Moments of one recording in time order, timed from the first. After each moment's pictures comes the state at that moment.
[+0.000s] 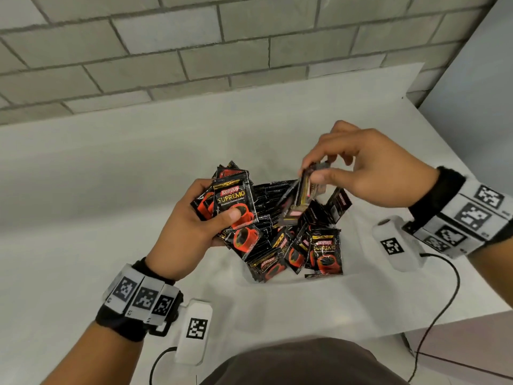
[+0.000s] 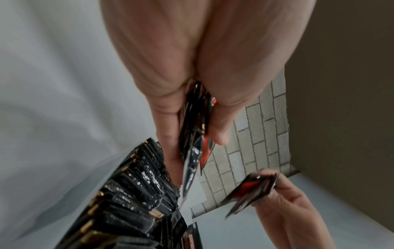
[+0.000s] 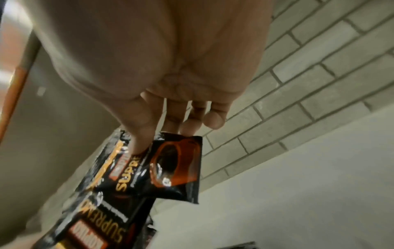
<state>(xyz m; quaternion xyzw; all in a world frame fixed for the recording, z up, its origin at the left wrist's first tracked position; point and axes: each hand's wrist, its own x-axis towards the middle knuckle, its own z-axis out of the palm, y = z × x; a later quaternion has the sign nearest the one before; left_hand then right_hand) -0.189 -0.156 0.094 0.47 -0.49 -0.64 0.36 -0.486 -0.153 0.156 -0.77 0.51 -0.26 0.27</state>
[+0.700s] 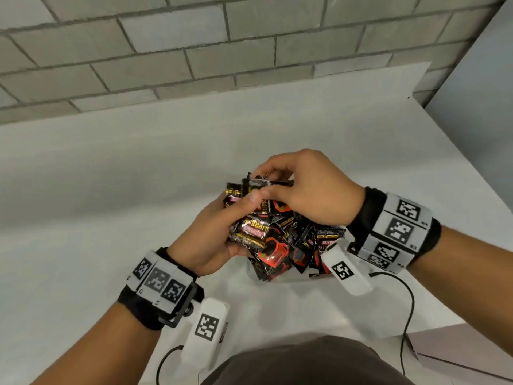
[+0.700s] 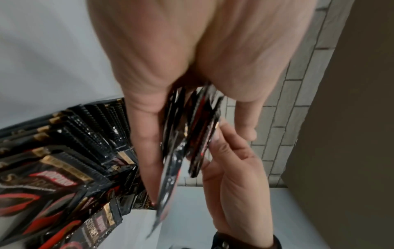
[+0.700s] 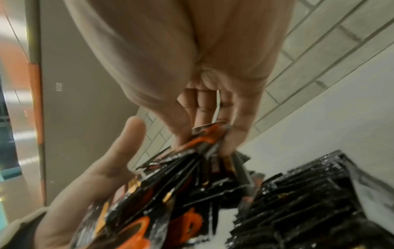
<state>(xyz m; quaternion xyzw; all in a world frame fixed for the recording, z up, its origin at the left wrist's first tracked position) -0.212 -0.154 0.105 0.41 -0.39 -0.78 0.26 -0.407 -0.163 0.131 -0.71 0.57 -0.25 0.33</state>
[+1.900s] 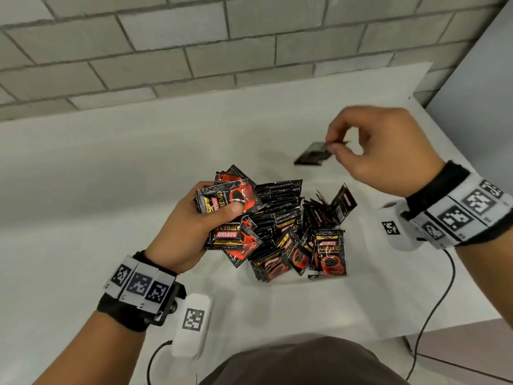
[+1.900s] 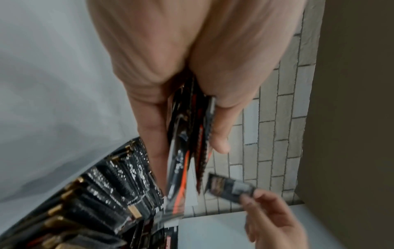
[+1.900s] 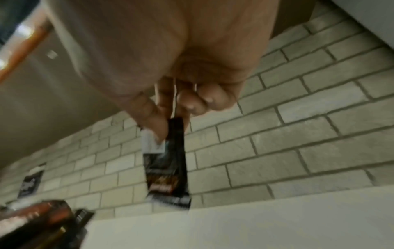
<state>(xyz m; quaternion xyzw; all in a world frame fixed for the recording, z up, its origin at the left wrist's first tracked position) -0.184 -0.166 0.091 0.46 -0.41 -0.70 0.37 -0.491 -0.166 0.152 -0.75 0.60 -0.28 0.04</state>
